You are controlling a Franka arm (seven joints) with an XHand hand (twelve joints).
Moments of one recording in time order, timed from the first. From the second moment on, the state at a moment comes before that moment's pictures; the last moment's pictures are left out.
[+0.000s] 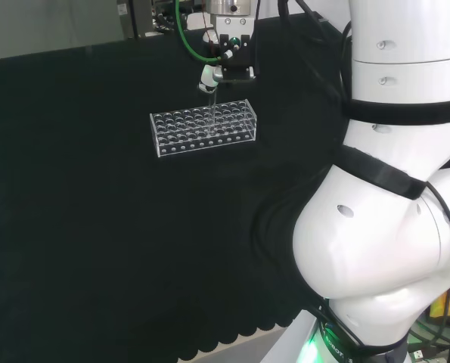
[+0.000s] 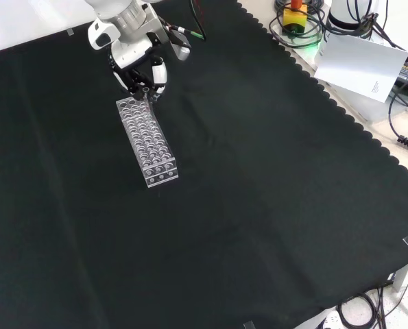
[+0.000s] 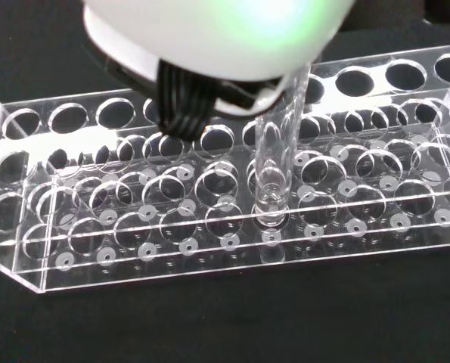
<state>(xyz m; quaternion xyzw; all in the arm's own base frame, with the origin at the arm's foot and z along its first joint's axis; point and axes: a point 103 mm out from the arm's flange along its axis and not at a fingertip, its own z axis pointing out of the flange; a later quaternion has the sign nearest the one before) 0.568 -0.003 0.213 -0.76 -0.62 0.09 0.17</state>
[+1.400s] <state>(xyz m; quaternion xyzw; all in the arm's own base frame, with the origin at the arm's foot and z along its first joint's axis) 0.557 0.002 0.177 -0.74 -0.62 0.09 0.24</state>
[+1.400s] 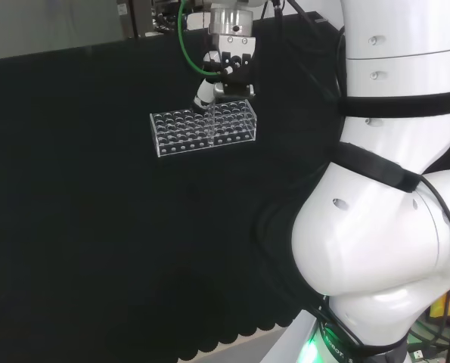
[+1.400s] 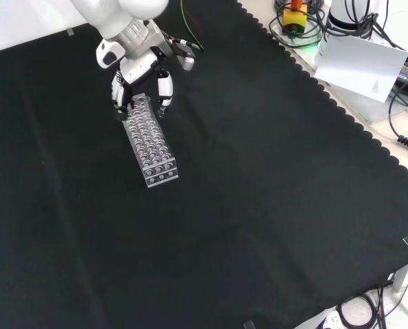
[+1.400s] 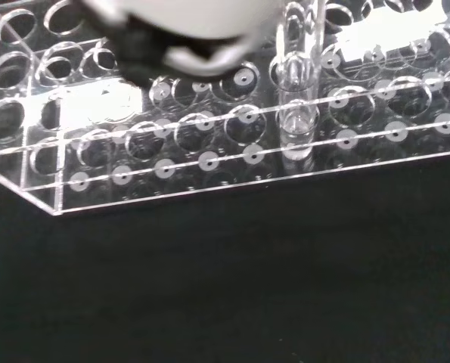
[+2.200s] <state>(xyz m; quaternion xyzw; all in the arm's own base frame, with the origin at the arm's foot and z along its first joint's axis) 0.564 0.011 0.254 -0.69 -0.68 0.01 0.23</state>
